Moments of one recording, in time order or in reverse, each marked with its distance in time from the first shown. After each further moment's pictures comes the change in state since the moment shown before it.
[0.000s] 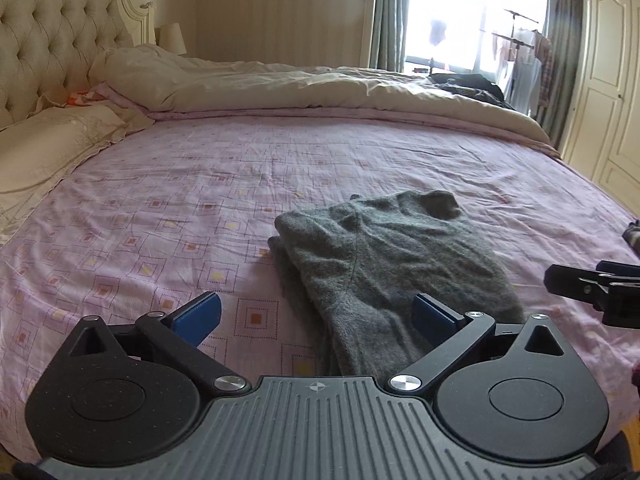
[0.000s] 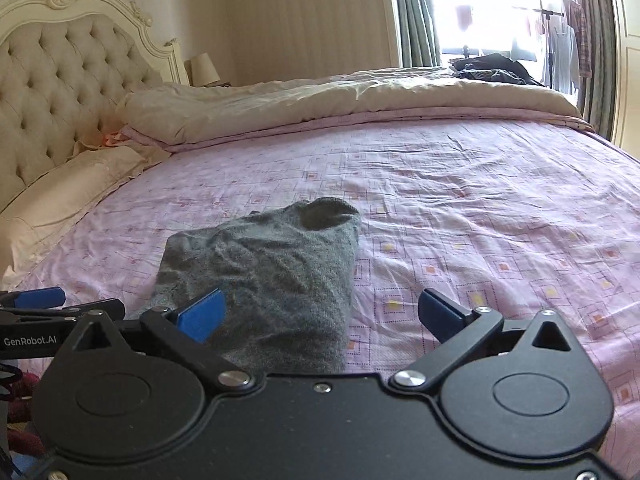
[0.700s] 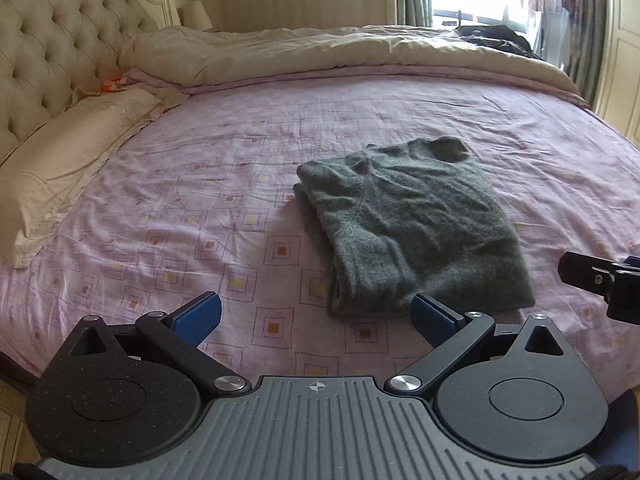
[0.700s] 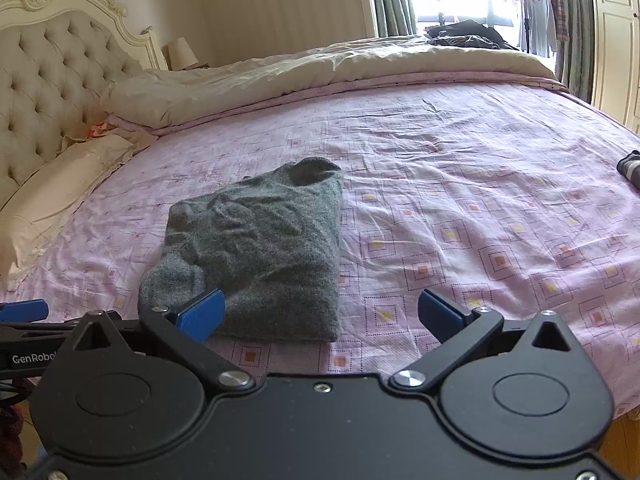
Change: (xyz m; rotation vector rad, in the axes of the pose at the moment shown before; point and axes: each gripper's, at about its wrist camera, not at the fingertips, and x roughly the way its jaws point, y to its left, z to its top) left arm -0.042 -0.035 -0.014 0.043 0.143 0.160; right arm -0.038 0.006 -0.021 0.060 0.081 -0.049
